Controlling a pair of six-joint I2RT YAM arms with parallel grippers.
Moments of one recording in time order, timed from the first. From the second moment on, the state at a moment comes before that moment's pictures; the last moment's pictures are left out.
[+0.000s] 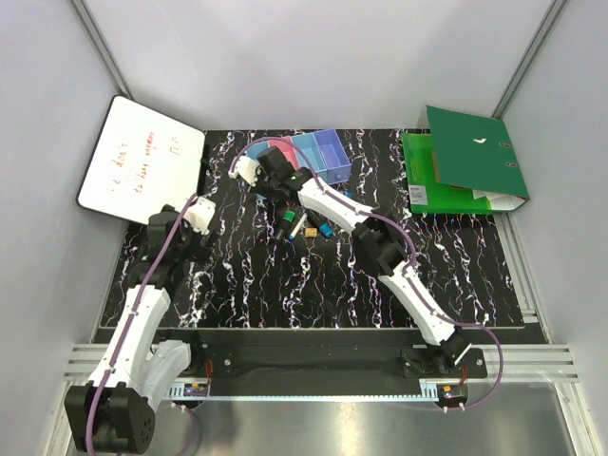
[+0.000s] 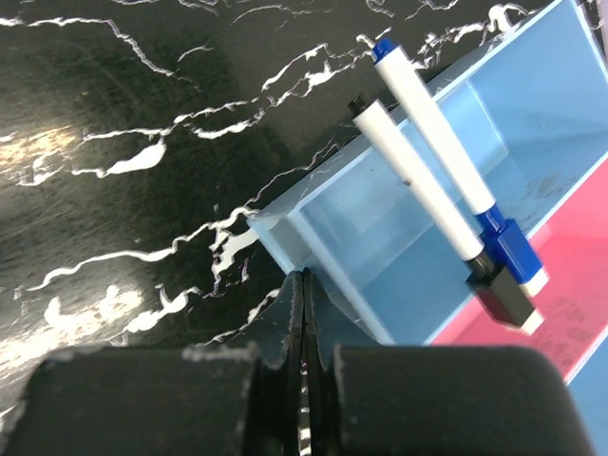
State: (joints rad) left arm -0.03 0.83 0.61 -0.36 -0.05 0.51; right arm 0.77 2.62 2.41 -0.46 -0.05 -0.57
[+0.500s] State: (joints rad) left arm -0.03 0.81 0.61 -0.37 -0.05 0.51; right arm 0.76 2.25 2.08 -0.44 -0.03 -0.53
